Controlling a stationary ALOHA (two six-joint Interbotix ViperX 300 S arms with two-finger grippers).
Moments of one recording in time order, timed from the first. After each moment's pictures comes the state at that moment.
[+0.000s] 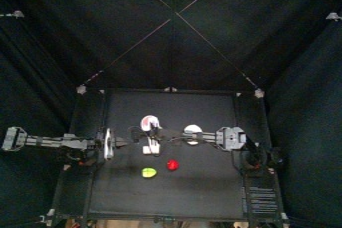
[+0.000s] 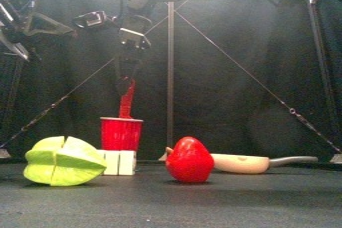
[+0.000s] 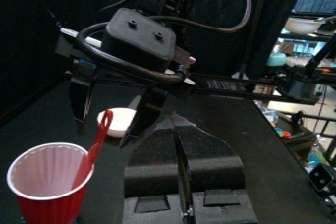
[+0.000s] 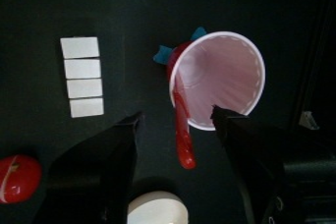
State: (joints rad) left arm 0.04 -0.95 1.39 -0.09 -0.54 0.00; right arm -0.10 0.56 -0.60 -0.30 1.25 -0.16
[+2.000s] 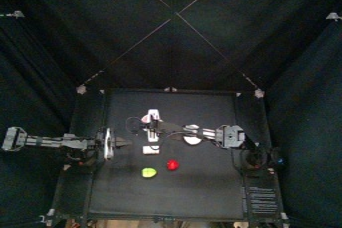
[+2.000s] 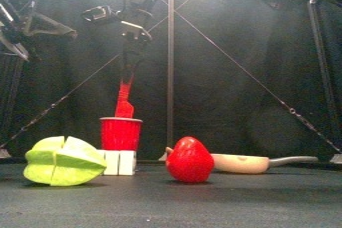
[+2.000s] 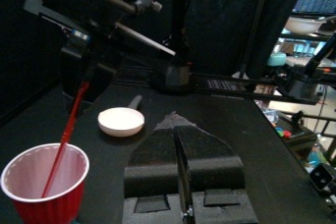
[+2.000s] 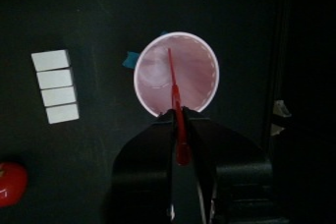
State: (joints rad) left arm 0.04 -0.95 1.39 -0.09 -0.54 0.00; right arm -0.14 0.58 -0.75 -0.32 1.34 -0.15
